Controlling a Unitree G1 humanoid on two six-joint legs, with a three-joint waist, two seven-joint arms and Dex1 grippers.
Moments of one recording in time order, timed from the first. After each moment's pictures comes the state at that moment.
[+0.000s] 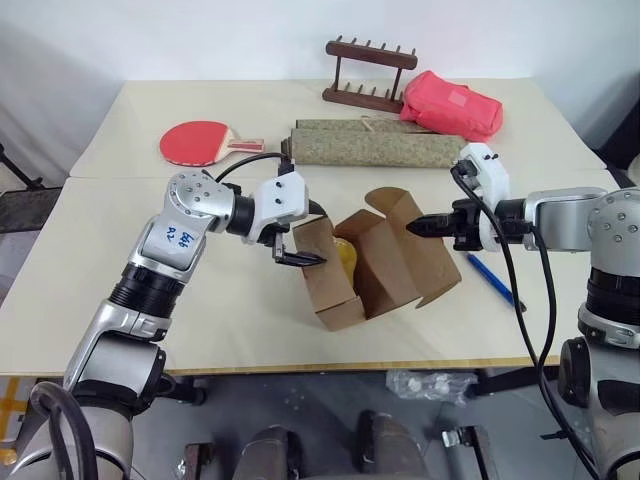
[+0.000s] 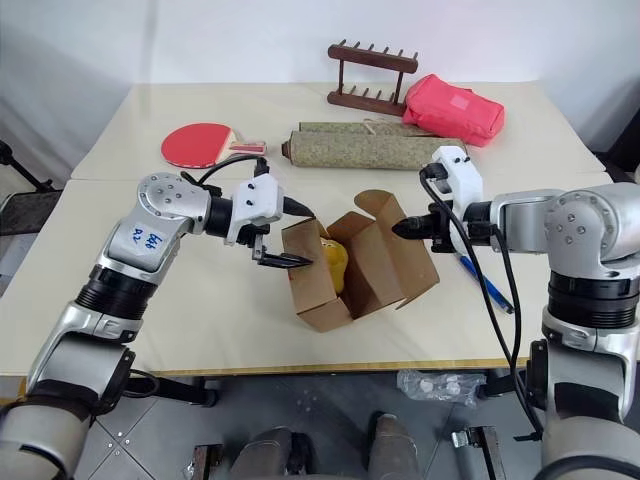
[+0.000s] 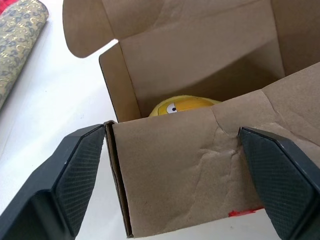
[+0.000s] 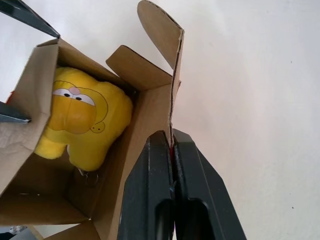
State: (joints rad) left arm -0.89 0.58 -0.29 0.21 -0.09 0.25 -1.16; right arm -0.91 -0.68 -0.16 -0.10 0.87 1.61 0.37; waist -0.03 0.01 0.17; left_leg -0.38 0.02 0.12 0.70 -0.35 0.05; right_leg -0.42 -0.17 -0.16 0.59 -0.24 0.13
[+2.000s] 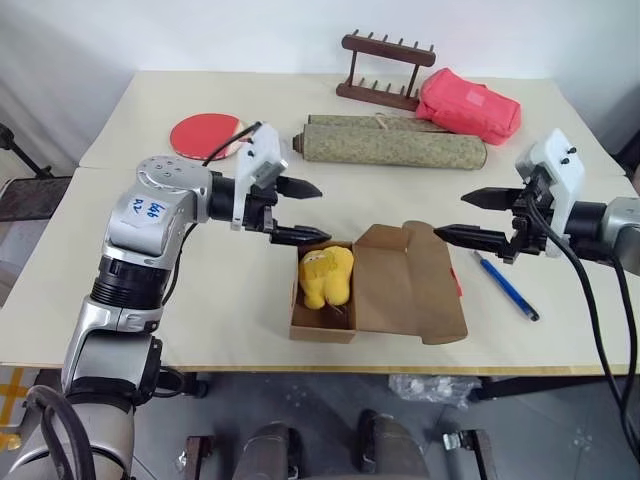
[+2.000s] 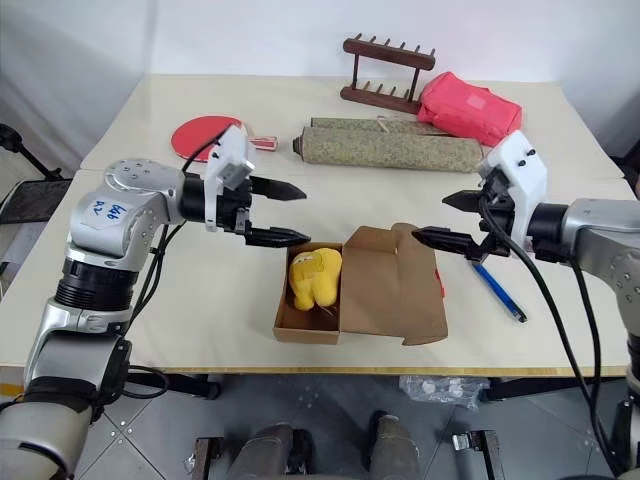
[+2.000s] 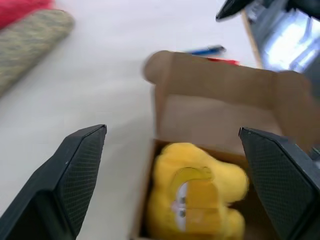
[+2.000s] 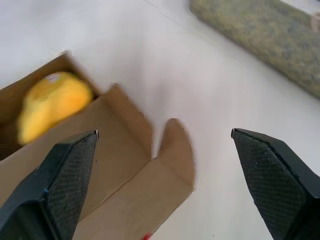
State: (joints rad) left arm -0.95 0.58 -0.20 0.09 -0.26 0.64 -1.22; right arm -0.56 -1.02 -0.20 -0.36 0.77 1.07 0.83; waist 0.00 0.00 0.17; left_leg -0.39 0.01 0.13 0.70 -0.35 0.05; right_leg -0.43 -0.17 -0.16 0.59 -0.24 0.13
